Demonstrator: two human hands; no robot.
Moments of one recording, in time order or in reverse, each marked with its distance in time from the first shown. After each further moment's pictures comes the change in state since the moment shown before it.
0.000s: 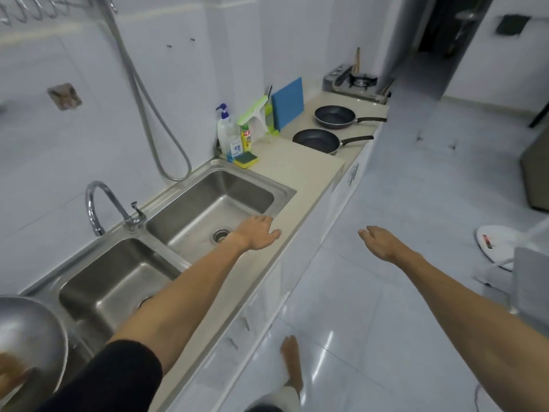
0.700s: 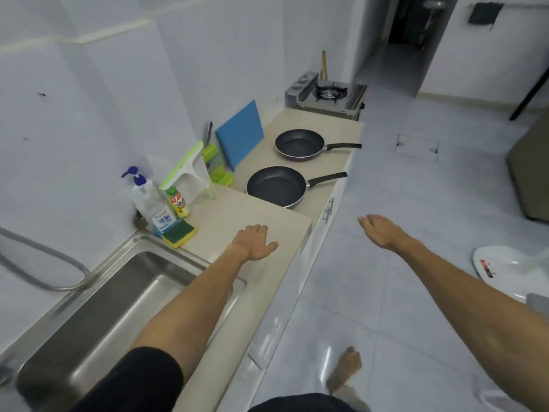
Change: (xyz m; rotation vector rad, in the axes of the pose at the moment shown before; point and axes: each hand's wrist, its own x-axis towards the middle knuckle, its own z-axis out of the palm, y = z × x) left_hand 0.430 0.070 -0.106 0.122 -0.077 0.003; right_hand 0.380 0.082 -0.203 0.036 0.078 0.078
